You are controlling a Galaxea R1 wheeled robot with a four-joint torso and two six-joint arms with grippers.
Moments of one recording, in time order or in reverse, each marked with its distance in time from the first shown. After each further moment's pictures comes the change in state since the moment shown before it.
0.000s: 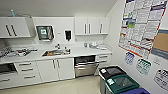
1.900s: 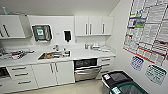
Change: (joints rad) left arm 0.004 0.007 0.000 0.000 0.001 0.000; right arm 0.003 -0.002 -0.010 -0.001 -0.003 0.000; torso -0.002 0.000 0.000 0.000
